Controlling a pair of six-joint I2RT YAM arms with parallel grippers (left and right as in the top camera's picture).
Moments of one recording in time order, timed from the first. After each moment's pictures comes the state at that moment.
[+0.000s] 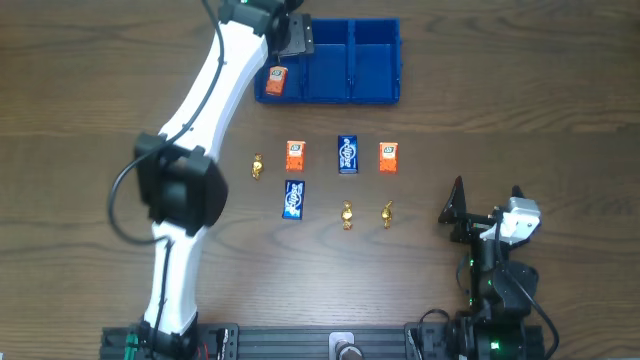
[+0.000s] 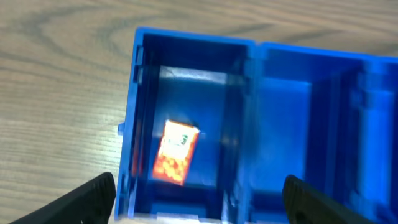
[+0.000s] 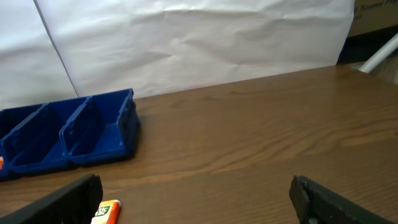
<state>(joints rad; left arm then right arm) -0.38 2.33 2.32 -1.04 -0.16 -0.43 -0.02 0.01 0.01 -0.07 0.11 0.14</state>
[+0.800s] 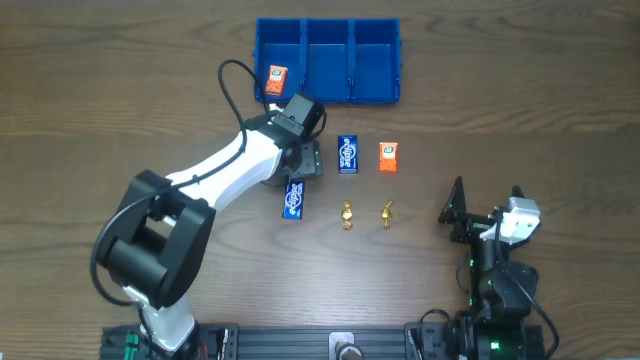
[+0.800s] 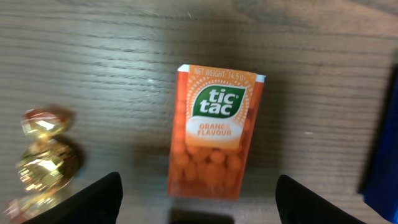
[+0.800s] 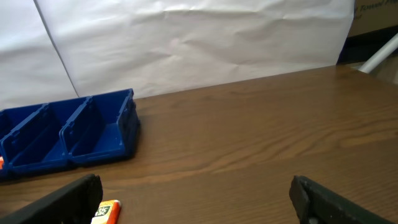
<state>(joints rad) -0.57 1.93 1.22 -0.63 -0.06 -0.63 -0.02 0.01 0.01 -0.07 0.11 0.14</state>
